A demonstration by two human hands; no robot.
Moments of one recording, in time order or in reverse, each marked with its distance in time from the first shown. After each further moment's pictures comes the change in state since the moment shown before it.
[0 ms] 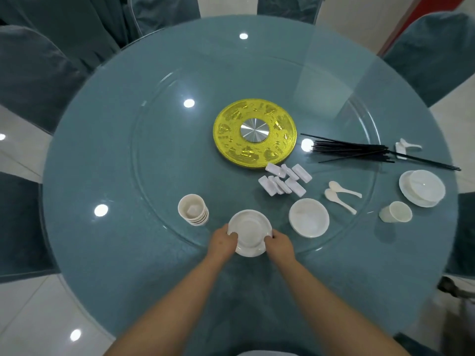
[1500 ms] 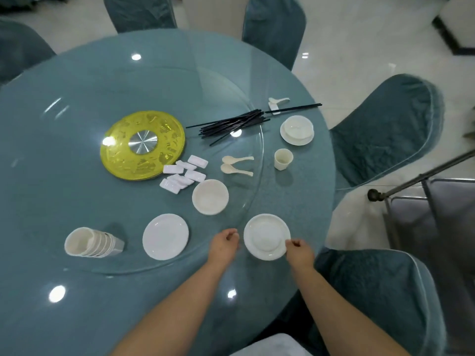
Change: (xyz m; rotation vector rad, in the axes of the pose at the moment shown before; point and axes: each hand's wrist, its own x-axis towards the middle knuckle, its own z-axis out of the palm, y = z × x) left_hand -0.094 0.069 0.190 0.066 -0.262 0.204; right_hand -0.060 0.240 -0.139 0.636 0.549 0.382
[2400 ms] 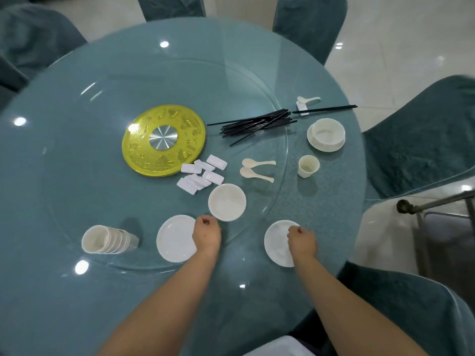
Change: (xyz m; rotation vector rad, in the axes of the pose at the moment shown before) left_hand 0.047 0.021 -0.059 -0.305 0.467 -0.250; right_hand 0.026 -0.066 0.043 -0.146 -0.079 -0.020
